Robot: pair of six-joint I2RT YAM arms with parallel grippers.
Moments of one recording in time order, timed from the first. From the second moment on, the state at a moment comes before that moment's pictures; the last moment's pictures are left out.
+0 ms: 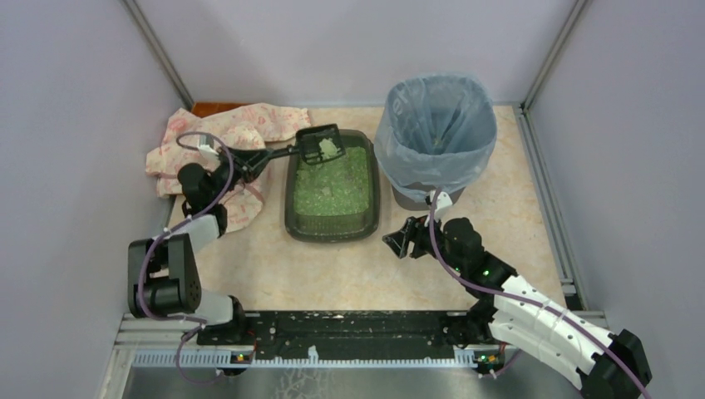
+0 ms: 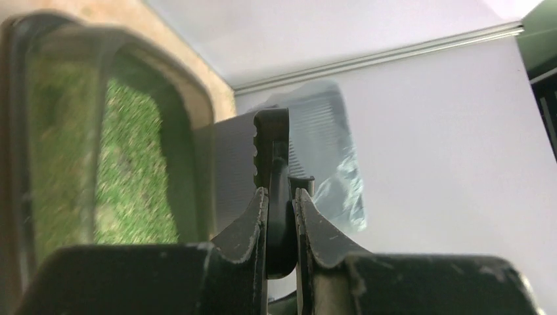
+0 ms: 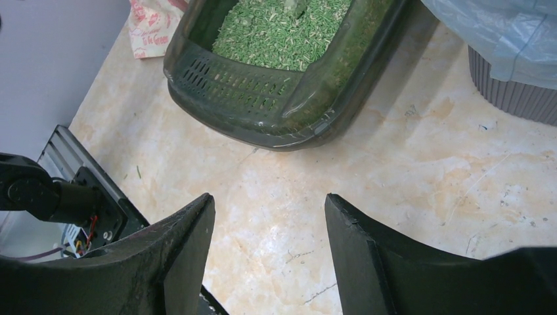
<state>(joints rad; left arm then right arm) 0.13 1.45 0.55 1.00 0.74 -1.41 0.71 0.67 0.35 0.02 -0.07 0.52</state>
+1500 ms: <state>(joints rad) -0.48 1.88 1.56 0.65 0.67 -0.55 0.71 0.59 0.34 -0.03 -0.05 0.50</state>
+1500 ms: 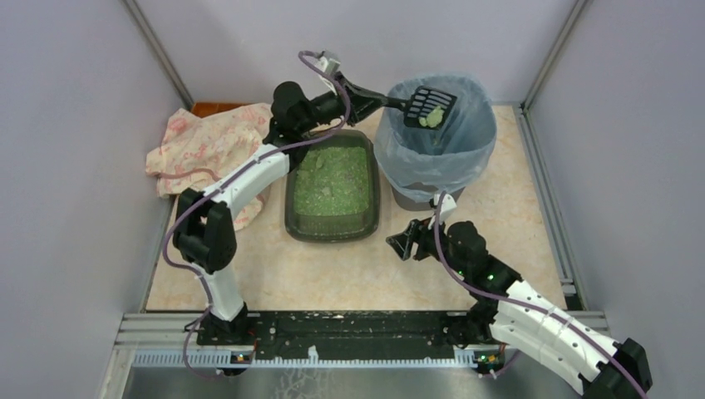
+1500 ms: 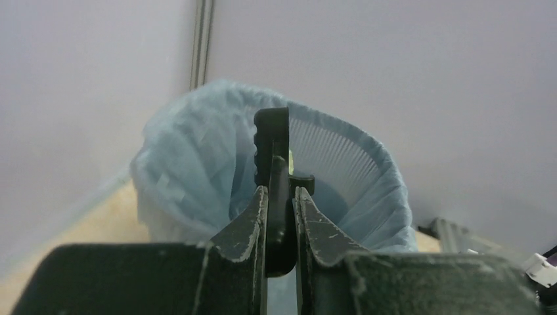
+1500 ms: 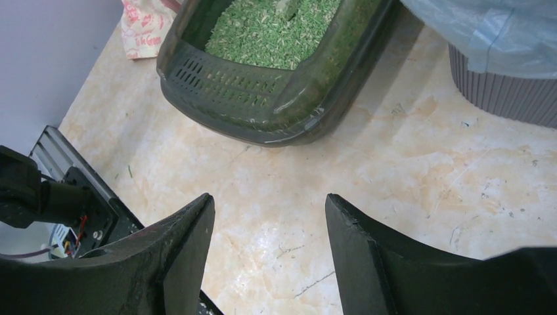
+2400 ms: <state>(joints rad) -0.48 1.66 1.53 0.45 0.41 -0.54 0.71 0.64 0.34 0.00 -0.08 0.49</state>
